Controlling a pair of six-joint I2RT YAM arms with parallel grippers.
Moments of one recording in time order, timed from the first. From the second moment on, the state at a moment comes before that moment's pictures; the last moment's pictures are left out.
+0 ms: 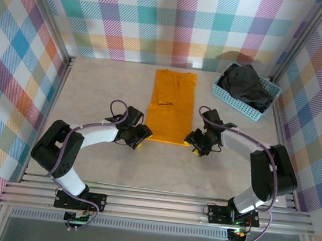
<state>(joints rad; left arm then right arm) -0.53 1.62 0.83 -0.25 0.22 -1.24 0.43 1.58 0.87 -0.52 -0.38 1.01</state>
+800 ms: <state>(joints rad) -0.53 1.72 0.94 -0.24 0.19 -1.21 0.43 1.73 1.00 -0.47 -0.33 1.04</state>
